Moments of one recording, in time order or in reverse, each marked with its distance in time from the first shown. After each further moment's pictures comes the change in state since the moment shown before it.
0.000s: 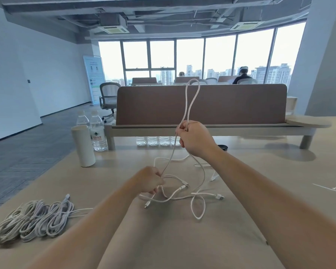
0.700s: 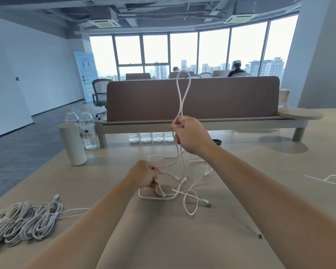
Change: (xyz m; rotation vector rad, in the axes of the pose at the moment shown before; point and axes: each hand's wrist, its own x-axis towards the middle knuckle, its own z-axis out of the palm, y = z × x) left_hand 0.022 -0.001 0.017 -0.280 0.140 -0.021; right_hand -0.004 0.012 -0.007 0.048 -0.003 -0.031
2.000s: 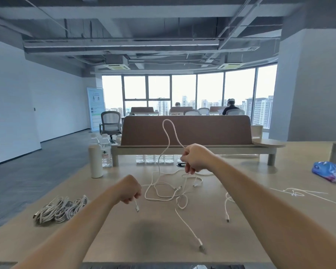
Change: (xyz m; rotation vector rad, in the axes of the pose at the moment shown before) left_hand -0.162 0.031 -0.061 0.381 -0.031 -0.137; right_hand -0.116 -0.074 -0.072 -0.200 -0.292 0.229
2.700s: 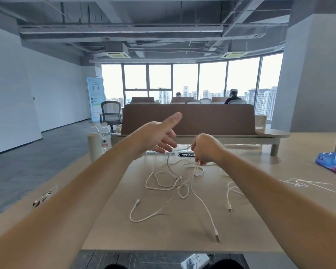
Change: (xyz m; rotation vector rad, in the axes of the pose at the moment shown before) left_hand -0.084 0.112 -0.033 -0.324 -0.007 0.468; right_hand 0.016 0.026 -0.003 -0.225 0.149 -0.022
